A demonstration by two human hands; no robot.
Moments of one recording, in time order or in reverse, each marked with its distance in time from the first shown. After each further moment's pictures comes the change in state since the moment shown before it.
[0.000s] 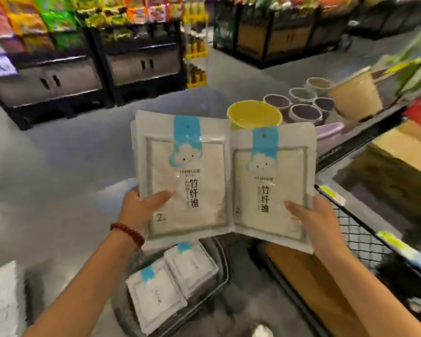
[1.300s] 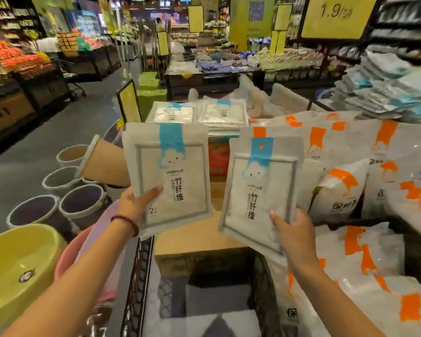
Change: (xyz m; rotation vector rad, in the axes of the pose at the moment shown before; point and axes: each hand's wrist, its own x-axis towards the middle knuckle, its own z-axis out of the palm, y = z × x) left_hand 0.105 0.037 0.798 0.109 -1.196 0.022; right_hand 0.188 0.030 -0.441 0.061 1.328 0.109
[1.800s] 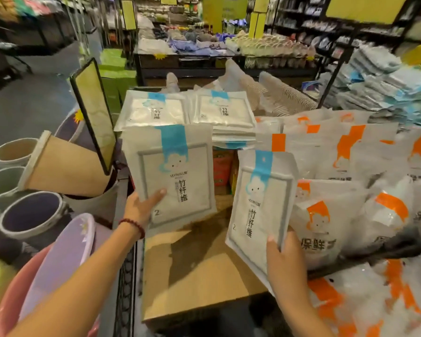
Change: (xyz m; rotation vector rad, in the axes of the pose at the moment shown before) left_hand 0.177 -0.071 0.017 0.042 -0.183 -0.010; right_hand 0.045 0.016 0.108 -0.253 0.075 0.111
